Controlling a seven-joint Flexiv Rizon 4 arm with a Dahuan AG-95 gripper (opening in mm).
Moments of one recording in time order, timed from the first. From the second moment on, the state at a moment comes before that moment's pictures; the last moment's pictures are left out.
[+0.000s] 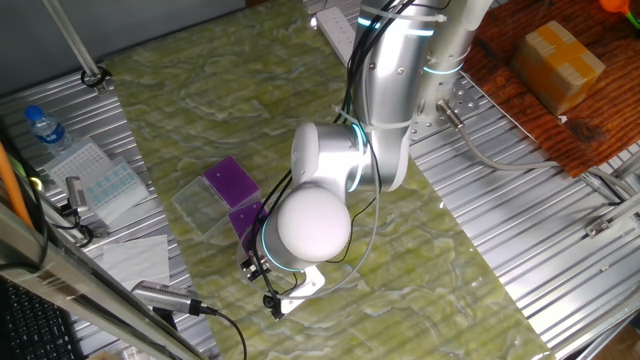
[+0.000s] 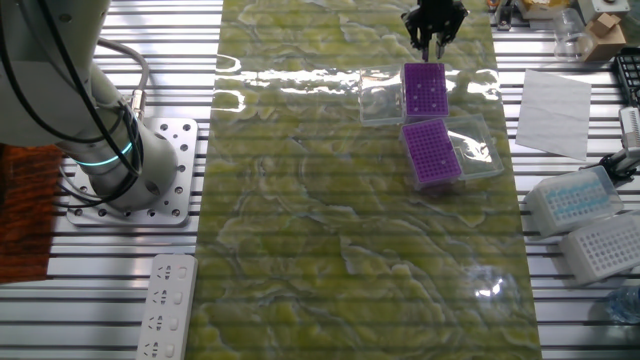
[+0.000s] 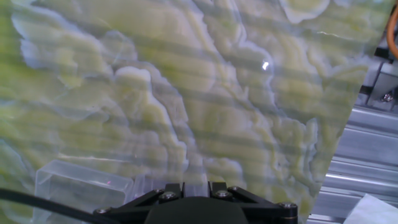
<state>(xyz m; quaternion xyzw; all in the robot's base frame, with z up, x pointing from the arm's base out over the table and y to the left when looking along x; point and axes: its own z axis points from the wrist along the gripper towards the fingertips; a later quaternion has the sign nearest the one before) 0.585 0.239 0.045 0.76 -0.63 0.14 0.06</state>
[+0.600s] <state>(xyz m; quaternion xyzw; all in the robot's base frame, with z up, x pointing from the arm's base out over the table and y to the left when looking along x) 0.585 0.239 0.046 0.76 -0.63 0.15 0.07</state>
